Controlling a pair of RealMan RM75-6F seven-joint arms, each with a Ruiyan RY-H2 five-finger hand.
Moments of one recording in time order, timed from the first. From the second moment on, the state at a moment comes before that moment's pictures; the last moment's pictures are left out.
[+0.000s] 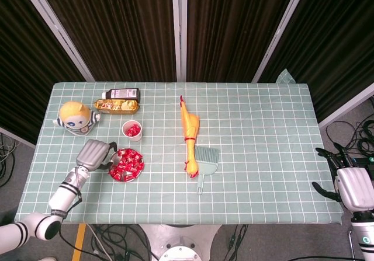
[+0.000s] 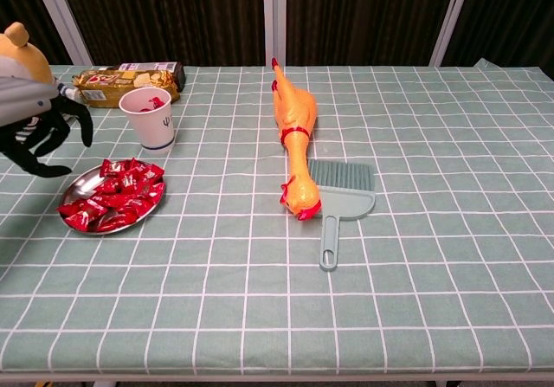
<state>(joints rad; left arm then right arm) -0.59 -1.46 -0.04 -1.32 1.29 0.98 0.15 0.12 -1.00 0.06 -1.66 -1.57 1.47 0.11</state>
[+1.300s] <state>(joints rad) -0.73 -1.57 -0.06 -1.26 1.26 0.79 0.27 0.11 -0.99 0.06 -1.66 -1.55 1.47 0.10</state>
